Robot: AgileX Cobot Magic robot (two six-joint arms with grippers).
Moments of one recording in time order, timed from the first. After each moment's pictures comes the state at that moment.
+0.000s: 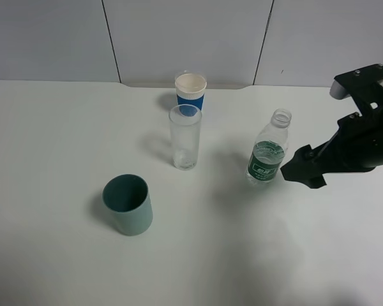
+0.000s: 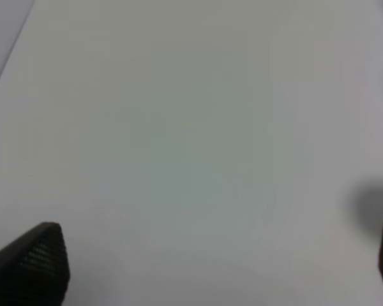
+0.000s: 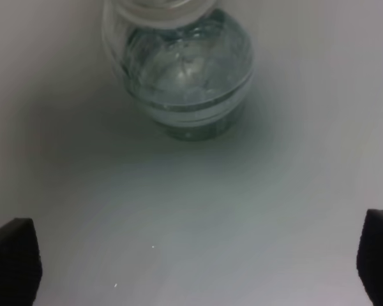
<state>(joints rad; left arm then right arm) 0.06 -0.01 -0.51 0.02 1.05 0.00 0.30 1.19 -0.58 0.33 0.50 -0.32</state>
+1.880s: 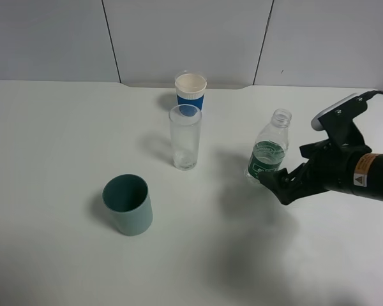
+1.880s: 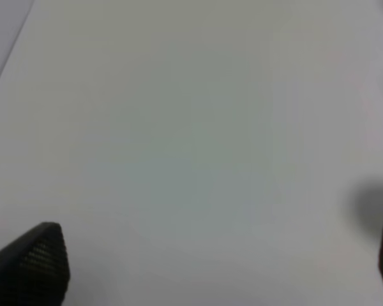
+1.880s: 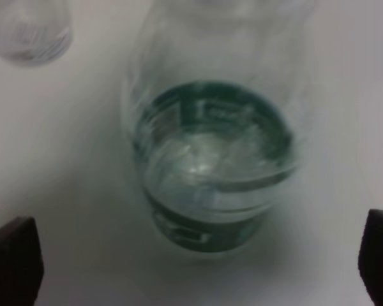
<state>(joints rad) 0.06 -0.01 -0.51 0.02 1.05 0.00 0.30 1.43 -0.28 -0.37 -0.45 0.24</state>
